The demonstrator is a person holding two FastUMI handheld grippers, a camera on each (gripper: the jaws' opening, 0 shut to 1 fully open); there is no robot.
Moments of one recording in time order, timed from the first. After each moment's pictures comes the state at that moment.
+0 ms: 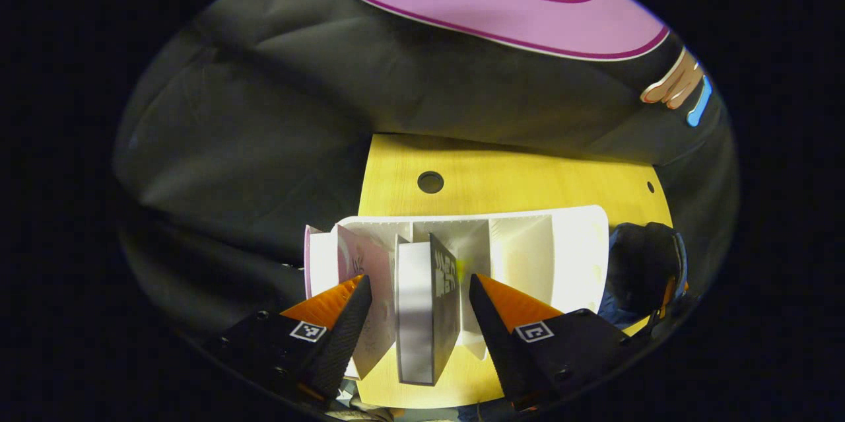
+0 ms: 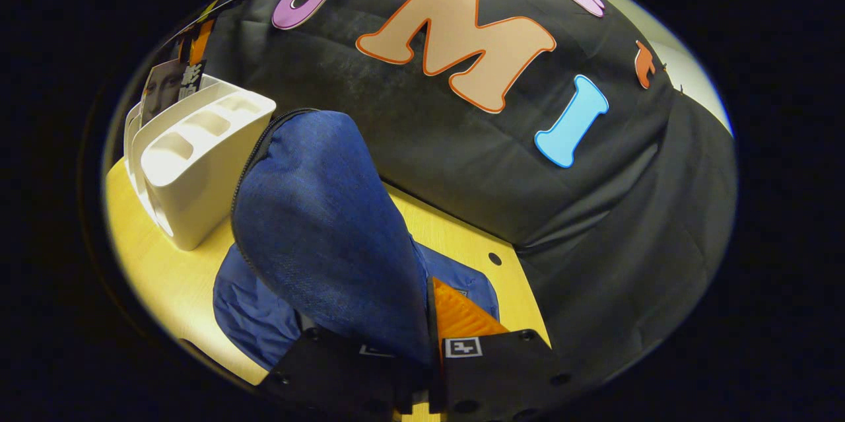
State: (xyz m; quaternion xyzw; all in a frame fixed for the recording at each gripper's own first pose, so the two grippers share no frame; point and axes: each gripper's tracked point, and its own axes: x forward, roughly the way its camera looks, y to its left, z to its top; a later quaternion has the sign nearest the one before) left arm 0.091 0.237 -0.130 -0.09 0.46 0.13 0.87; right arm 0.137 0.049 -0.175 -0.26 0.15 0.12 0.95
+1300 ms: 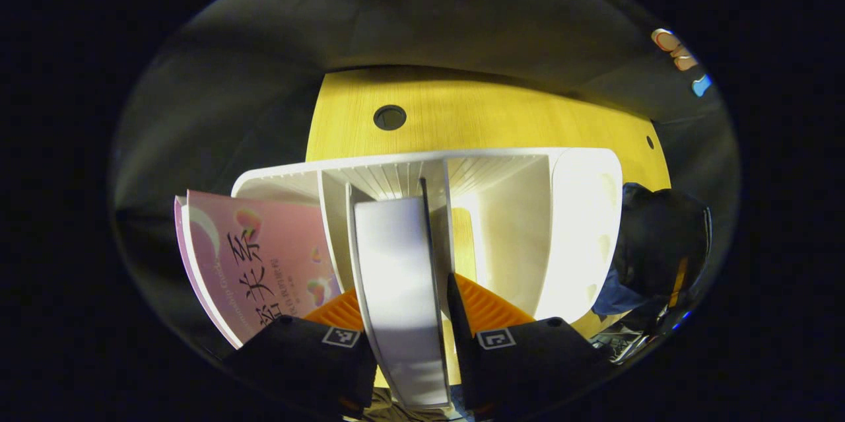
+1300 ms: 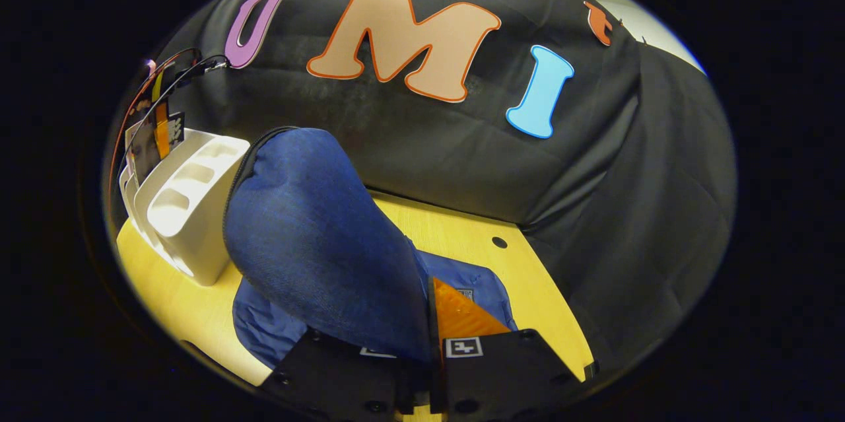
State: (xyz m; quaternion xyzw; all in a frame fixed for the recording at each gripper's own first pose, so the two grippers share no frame) left arm 0.092 0.183 -0.195 -0.09 0.58 0.07 0.81; right arm 0.140 0.026 -0.157 -0.14 0.17 0.11 0.97
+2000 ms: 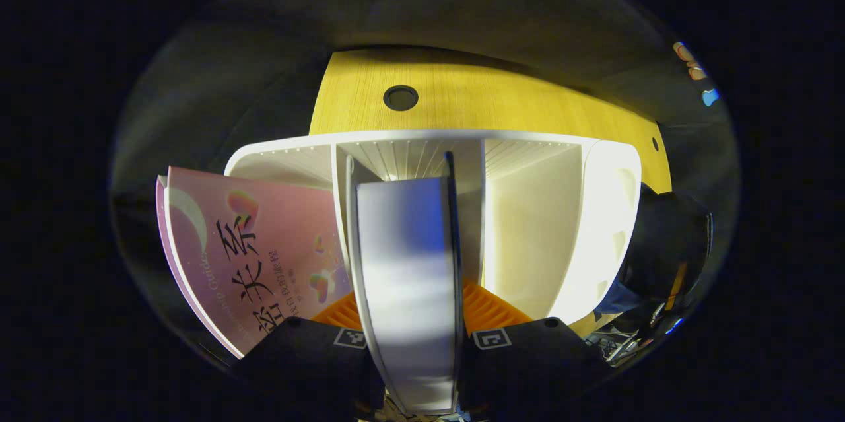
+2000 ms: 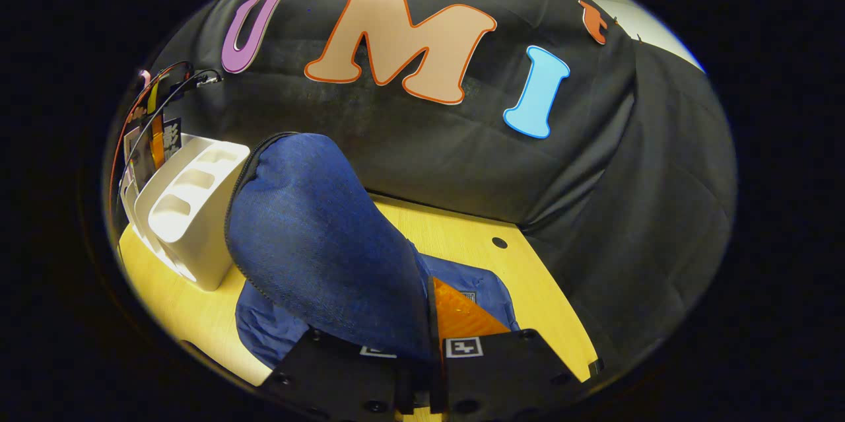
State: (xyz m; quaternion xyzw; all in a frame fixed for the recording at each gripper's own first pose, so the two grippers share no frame) left arm 0.079 0.193 -0.213 -0.13 0.61 0.08 0.78; right arm 0.137 0.027 -0.156 -0.14 0.16 0.11 0.97
